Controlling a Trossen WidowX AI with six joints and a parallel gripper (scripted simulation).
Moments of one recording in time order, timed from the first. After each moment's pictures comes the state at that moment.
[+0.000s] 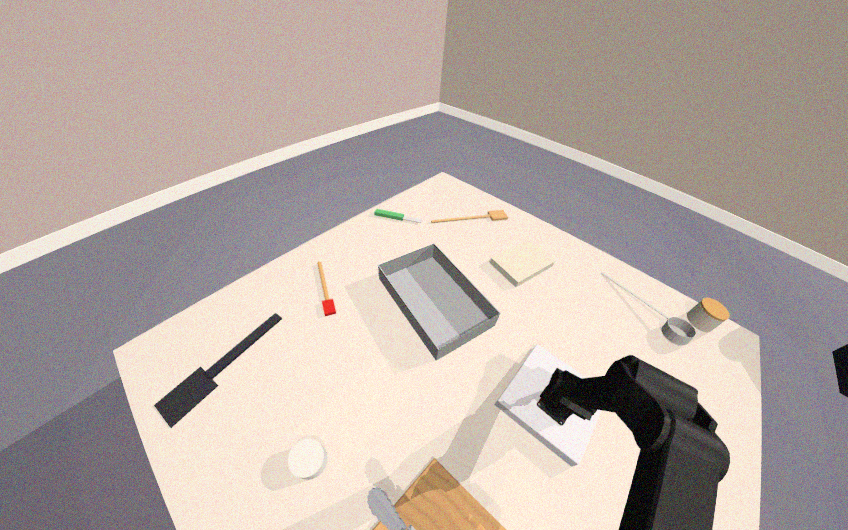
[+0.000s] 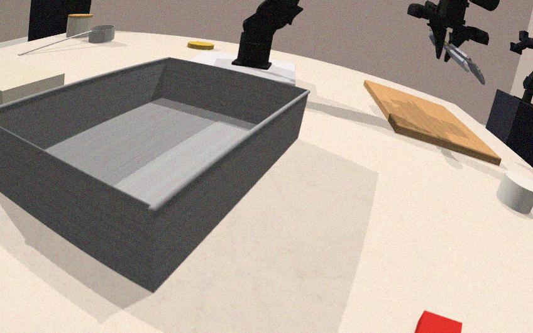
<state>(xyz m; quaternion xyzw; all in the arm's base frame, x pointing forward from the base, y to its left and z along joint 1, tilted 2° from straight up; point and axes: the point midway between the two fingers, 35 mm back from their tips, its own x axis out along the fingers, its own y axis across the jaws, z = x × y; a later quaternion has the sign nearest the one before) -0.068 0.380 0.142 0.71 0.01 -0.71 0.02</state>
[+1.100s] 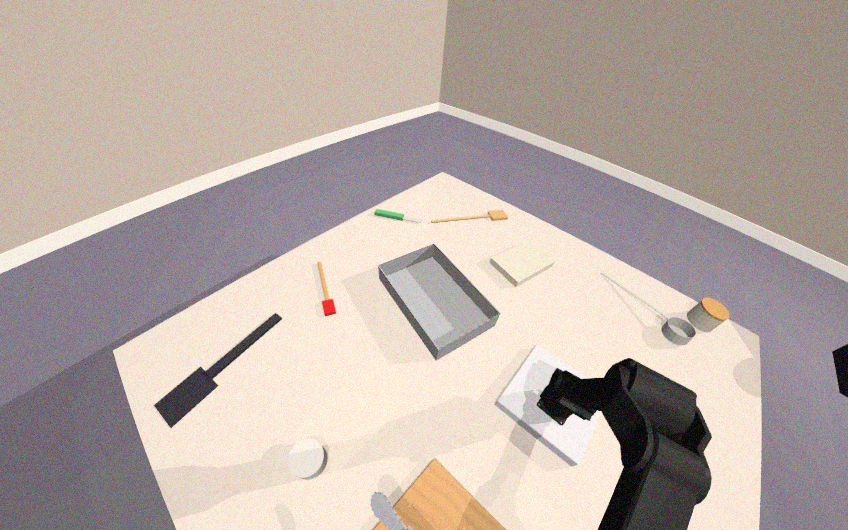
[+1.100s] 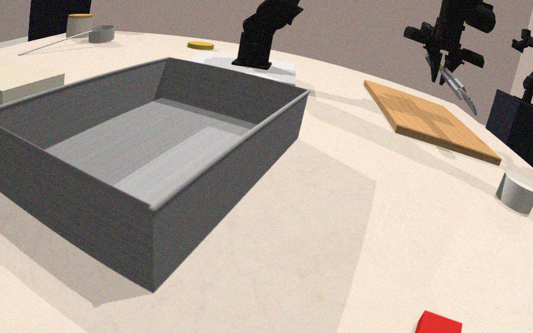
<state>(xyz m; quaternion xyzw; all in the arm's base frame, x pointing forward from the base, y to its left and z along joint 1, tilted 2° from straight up) -0.068 0.382 0.088 0.71 0.01 -0.71 0.02</state>
